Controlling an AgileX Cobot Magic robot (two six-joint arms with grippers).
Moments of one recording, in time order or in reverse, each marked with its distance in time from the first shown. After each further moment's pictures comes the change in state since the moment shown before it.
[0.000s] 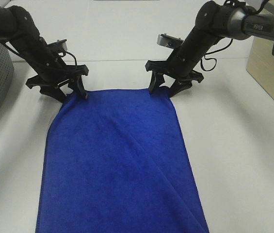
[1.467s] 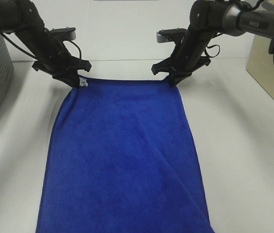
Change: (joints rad) left arm -0.018 0.012 -0.101 0.048 -0.048 0.199; right arm 0.025 -0.018 -0.036 -0.303 -0.108 -0.024
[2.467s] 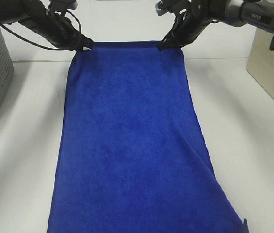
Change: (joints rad) left arm -0.010 0.001 -0.079 -0.011 -0.360 0.211; right arm 0.000 -0.003 -0.083 -0.260 -0.354 -0.089
